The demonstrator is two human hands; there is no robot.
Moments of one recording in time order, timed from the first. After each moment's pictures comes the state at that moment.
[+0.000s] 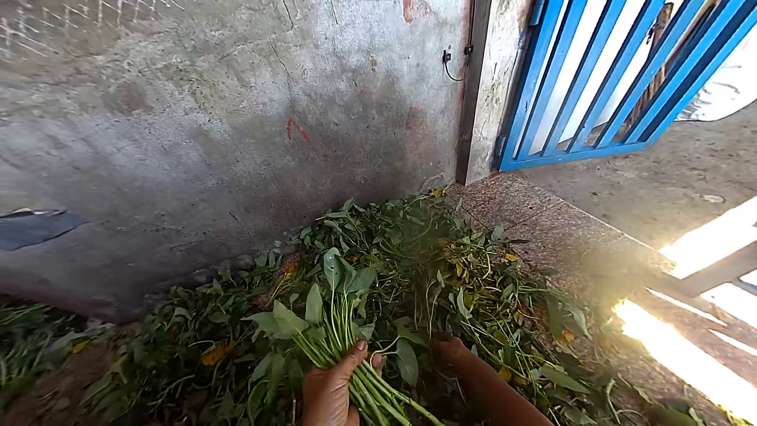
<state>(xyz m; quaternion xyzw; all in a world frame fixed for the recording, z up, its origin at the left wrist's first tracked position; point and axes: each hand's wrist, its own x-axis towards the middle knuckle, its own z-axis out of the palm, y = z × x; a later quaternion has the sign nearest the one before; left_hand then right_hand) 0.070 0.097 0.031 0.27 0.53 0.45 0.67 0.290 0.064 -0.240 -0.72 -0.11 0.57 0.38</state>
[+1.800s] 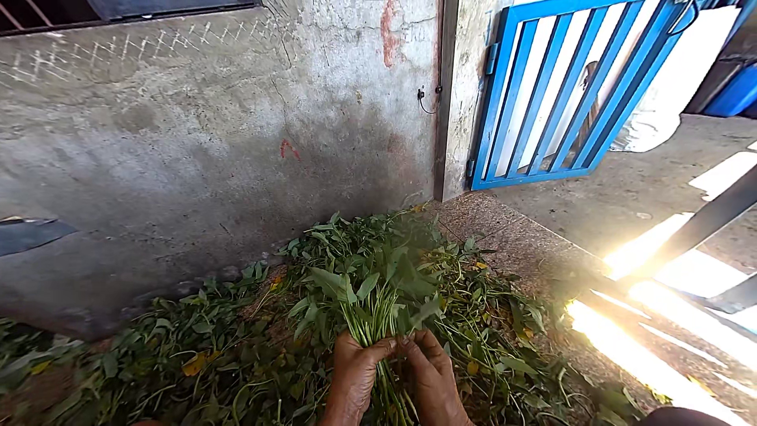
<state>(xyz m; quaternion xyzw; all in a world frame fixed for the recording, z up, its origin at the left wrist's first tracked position) 0.096 0.073 0.013 0.50 0.38 0.39 0.67 0.177 -0.008 -0.028 -0.45 -0.13 0.38 0.80</state>
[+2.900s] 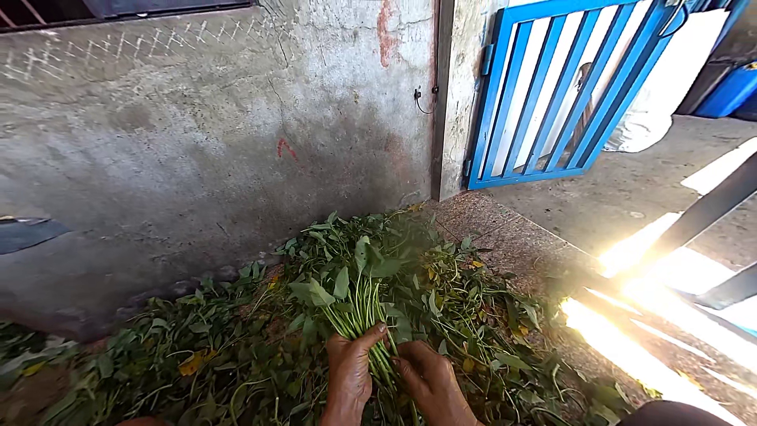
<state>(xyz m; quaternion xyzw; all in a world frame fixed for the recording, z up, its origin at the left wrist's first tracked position) 0.106 0.071 0.013 0.39 0.42 0.44 0.69 0.200 -0.035 -0.046 -0.66 -0.46 0.23 0.55</state>
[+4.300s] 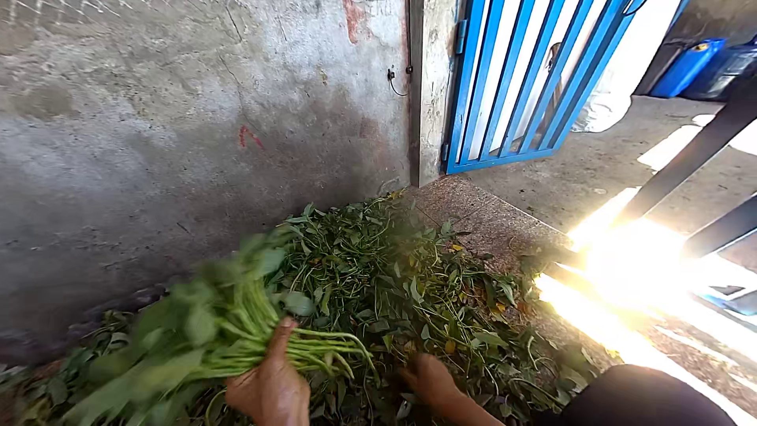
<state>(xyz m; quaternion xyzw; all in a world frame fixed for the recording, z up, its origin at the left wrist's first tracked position) 0.079 0.091 0.027 0.38 0.43 0.69 0.43 0.246 -0.043 -0.128 -0.79 -0.39 0.43 0.19</state>
